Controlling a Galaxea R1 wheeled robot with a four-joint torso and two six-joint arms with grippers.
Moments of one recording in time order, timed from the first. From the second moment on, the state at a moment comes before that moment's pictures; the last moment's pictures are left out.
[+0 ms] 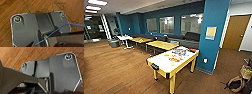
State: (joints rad) left arm 1.55 2.98 -2.63 0.30 -0.15 -0.25; right arm -1.60 2.96 -2.56 -0.21 0.18 0.10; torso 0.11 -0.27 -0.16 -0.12
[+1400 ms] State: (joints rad) left arm 1.55 2.99 -2.62 0.30 -0.15 -0.25; right arm -1.60 2.95 -2.57 -0.21 0.18 0.10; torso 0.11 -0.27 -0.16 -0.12
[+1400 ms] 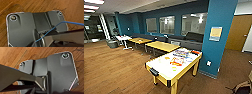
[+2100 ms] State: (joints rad) left arm 1.55 3.00 -2.62 0.30 -0.15 -0.25; right arm -1.60 2.95 -2.57 -0.21 0.18 0.10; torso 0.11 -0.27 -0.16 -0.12
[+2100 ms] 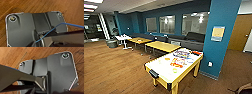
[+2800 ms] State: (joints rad) left arm 1.56 3.00 -2.62 0.30 -0.14 -0.25; right arm -1.61 2.95 -2.57 -0.21 0.18 0.10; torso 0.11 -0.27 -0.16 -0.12
